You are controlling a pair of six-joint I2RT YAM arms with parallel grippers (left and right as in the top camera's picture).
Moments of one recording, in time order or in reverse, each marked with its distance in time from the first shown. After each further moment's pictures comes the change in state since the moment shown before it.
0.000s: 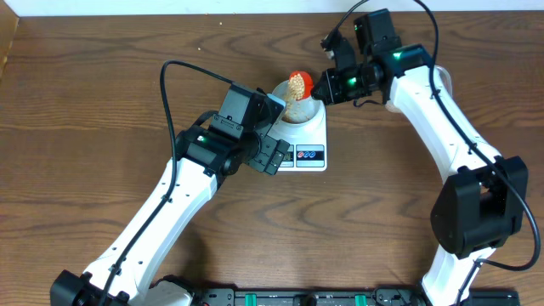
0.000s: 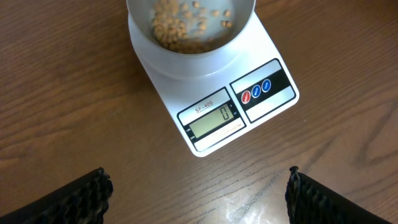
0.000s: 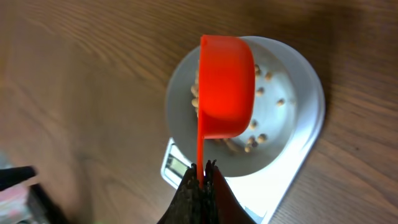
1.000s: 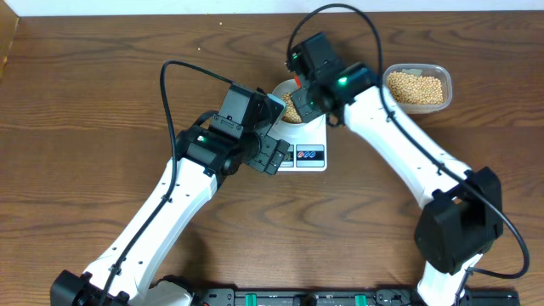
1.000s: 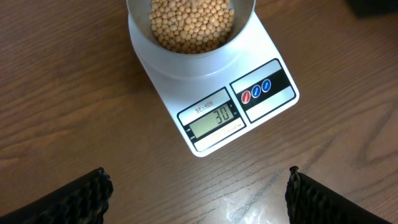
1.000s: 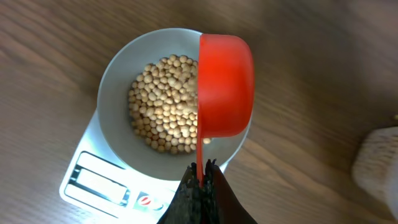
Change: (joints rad) left arm 0.000 0.000 0.000 0.000 0.000 0.000; right arm 0.259 -0.024 0.000 -0.018 0.661 -0.065
